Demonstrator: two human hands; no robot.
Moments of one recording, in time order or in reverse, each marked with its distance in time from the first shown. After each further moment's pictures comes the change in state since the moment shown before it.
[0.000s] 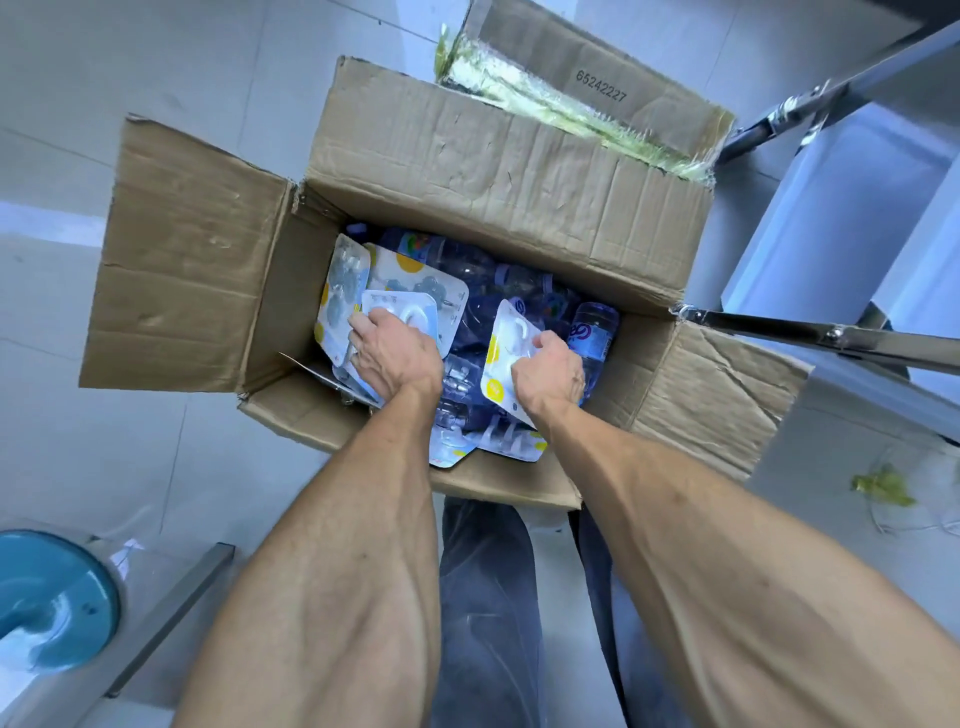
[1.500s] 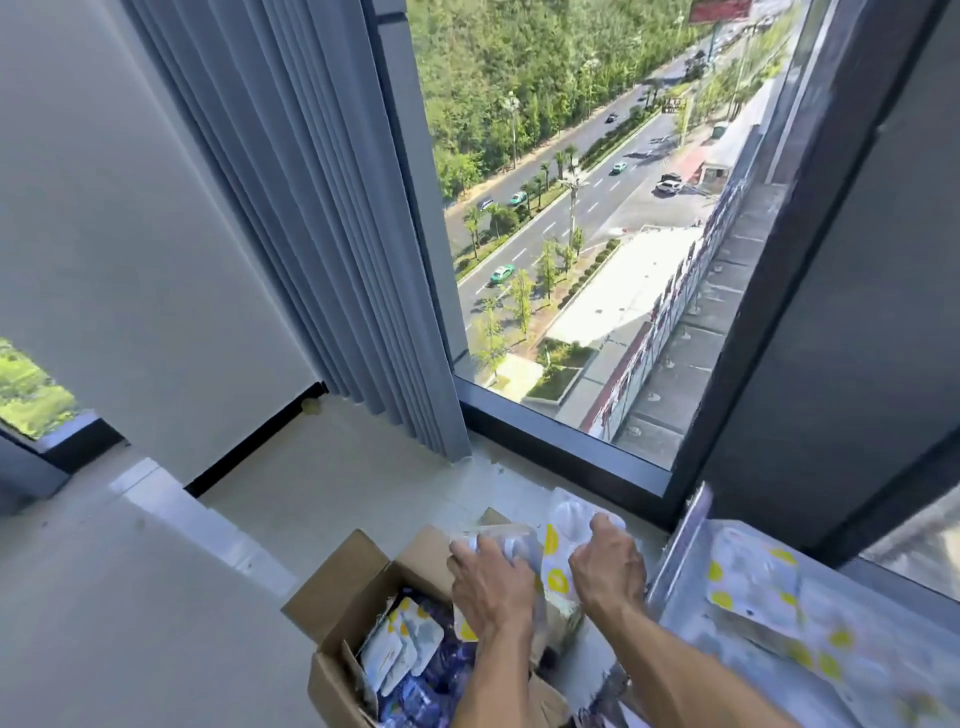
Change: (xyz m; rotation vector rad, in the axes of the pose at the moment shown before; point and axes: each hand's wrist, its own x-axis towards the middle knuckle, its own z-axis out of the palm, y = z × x) left_hand -0.478 0.225 -0.389 -0.318 0.358 0.103; right_hand -0.299 -0.011 -0.563 -0.107 0.417 -0.751
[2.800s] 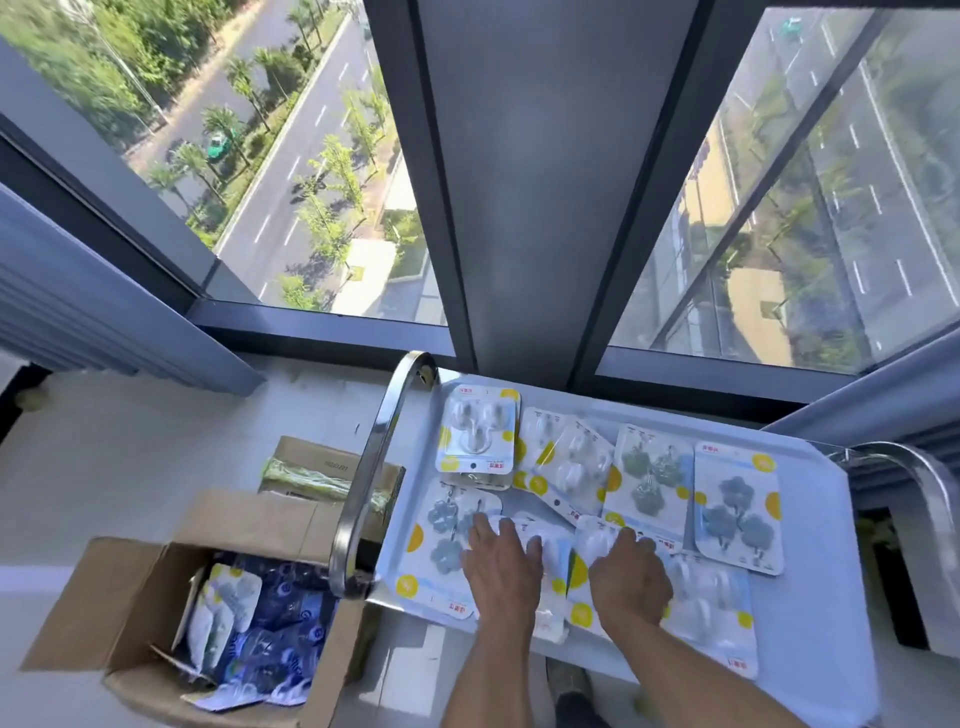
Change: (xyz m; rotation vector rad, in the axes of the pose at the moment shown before) left_hand -0.233 0.169 0.287 0.325 -0.428 0.545; right_hand 0.003 0.427 -0.054 -0.200 -0.177 0.647
